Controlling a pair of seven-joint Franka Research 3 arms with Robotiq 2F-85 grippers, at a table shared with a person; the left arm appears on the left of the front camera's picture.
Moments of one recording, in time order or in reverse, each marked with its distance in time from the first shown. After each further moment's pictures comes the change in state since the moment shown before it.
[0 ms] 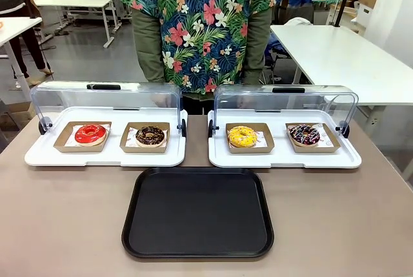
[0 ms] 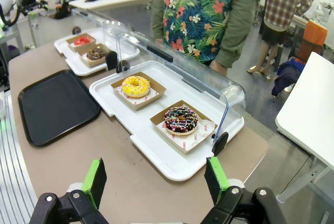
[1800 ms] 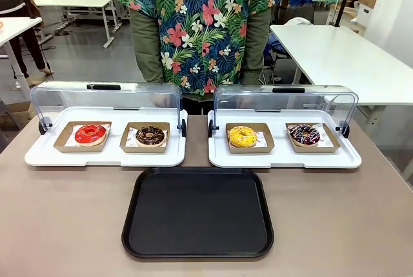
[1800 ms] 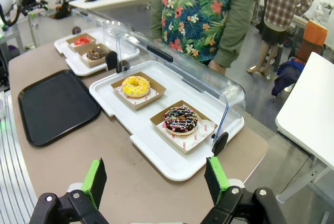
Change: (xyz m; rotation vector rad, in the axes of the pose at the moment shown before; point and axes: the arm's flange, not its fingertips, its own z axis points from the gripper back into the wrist) left arm 0.000 0.000 0.000 0.000 0.000 0.000; right arm 0.000 0.000 0.000 0.000 0.000 0.000
